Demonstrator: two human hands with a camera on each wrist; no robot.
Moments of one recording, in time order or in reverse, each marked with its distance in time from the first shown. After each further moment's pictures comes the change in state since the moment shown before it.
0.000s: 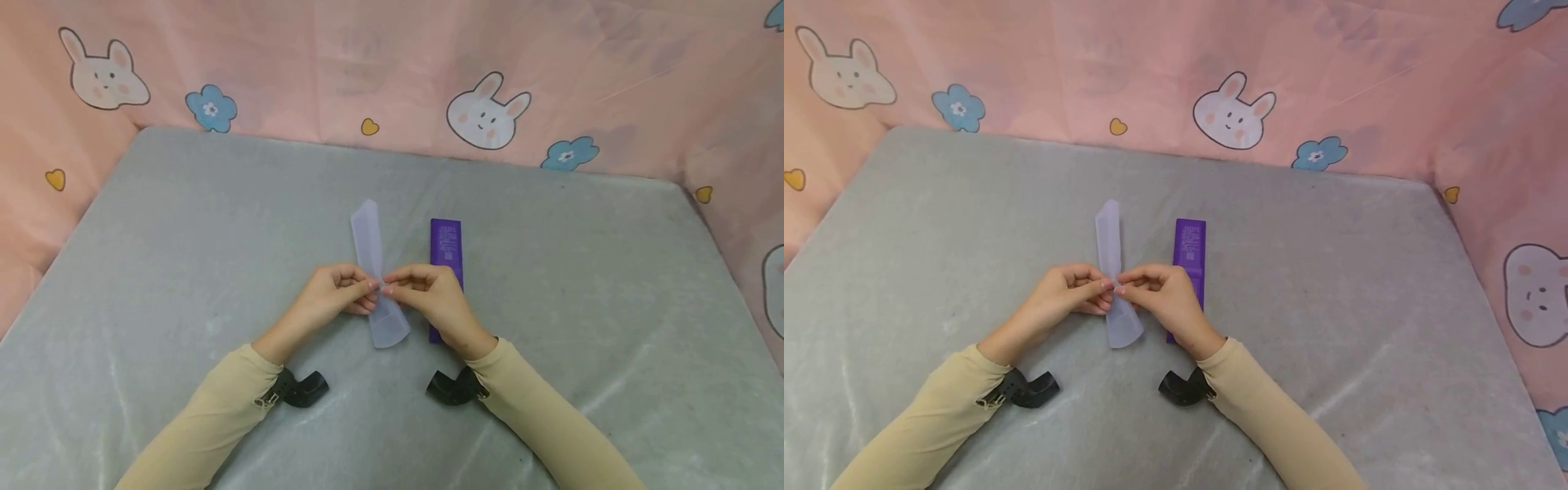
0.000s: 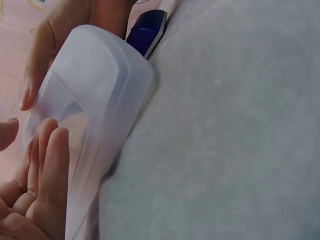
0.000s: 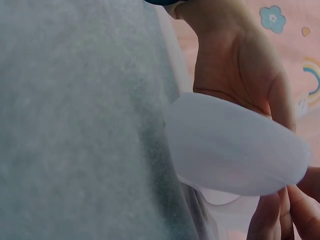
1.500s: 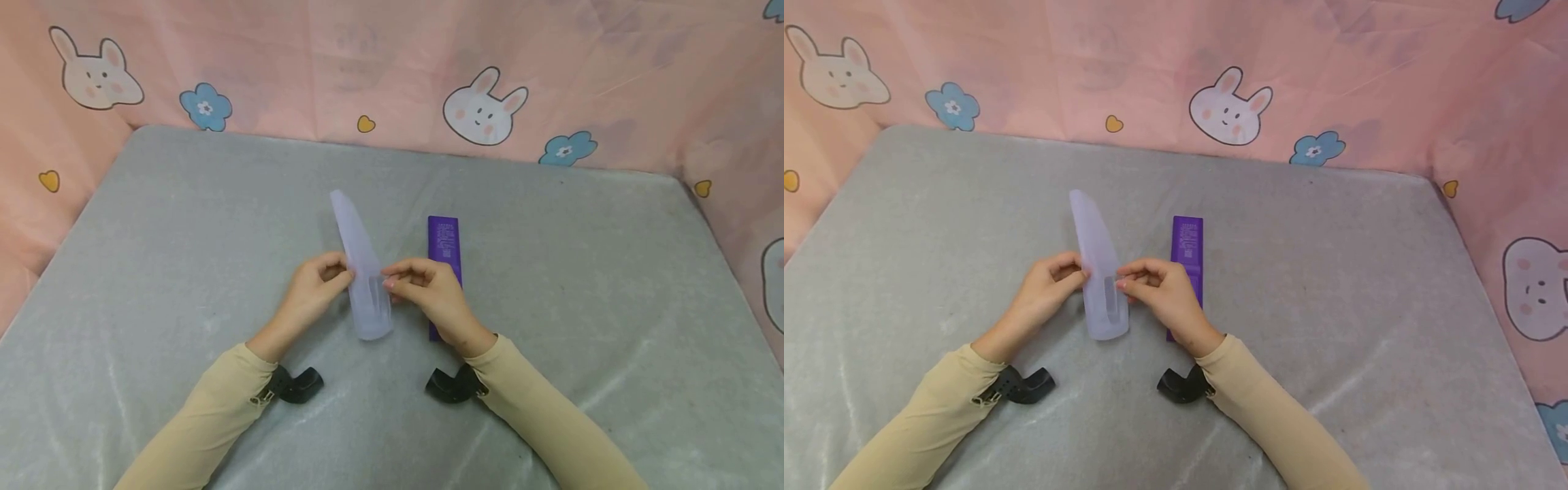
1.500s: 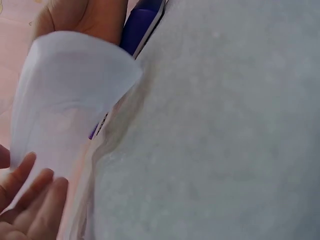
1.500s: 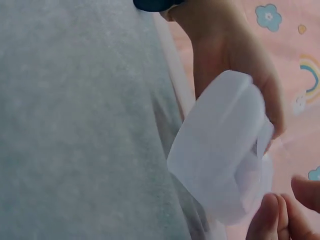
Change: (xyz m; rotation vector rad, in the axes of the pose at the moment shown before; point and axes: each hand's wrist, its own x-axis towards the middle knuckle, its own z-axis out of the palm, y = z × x) left_hand 0.000 -0.007 -0.009 0.253 0.220 0.274; right_hand 0.001 0.001 0.000 0.057 0.044 0.002
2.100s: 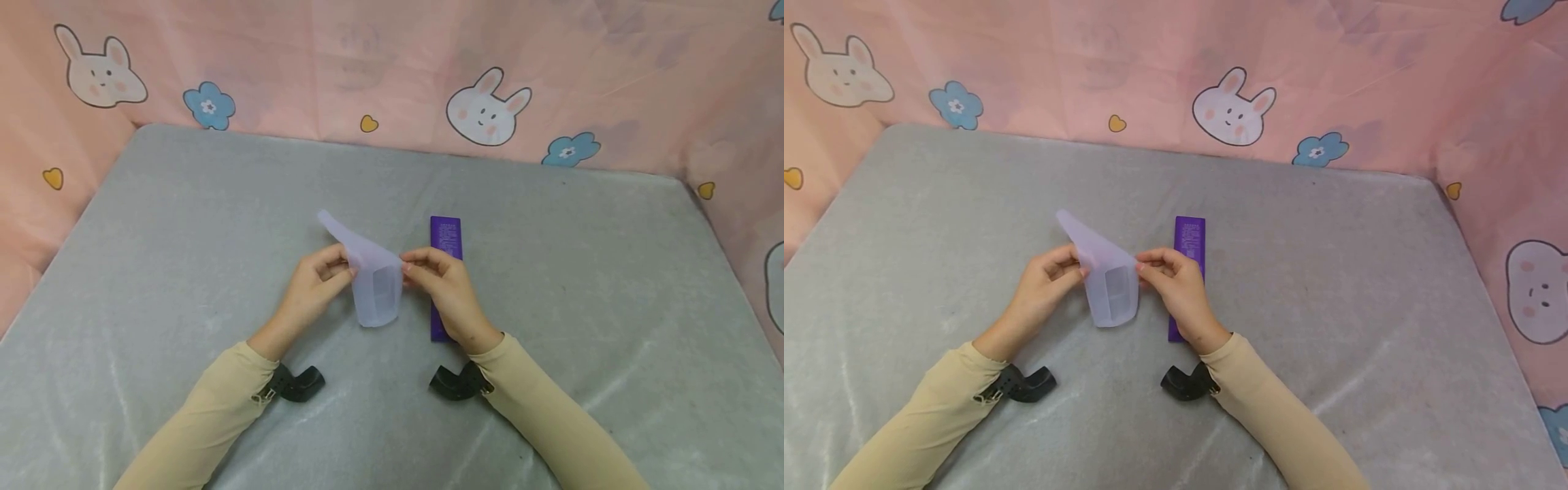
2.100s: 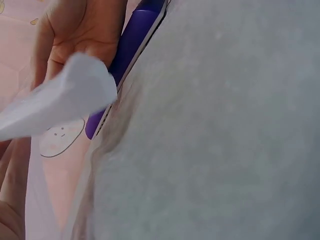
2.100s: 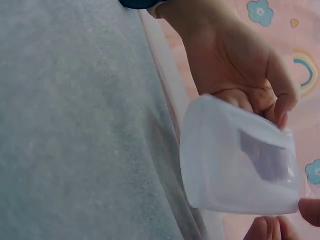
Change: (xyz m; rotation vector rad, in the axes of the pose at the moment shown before) left_hand -0.001 0.006 0.000 -0.222 -0.022 0.060; right_hand 0.004 -0.002 -0.003 0.104 0.136 0.045
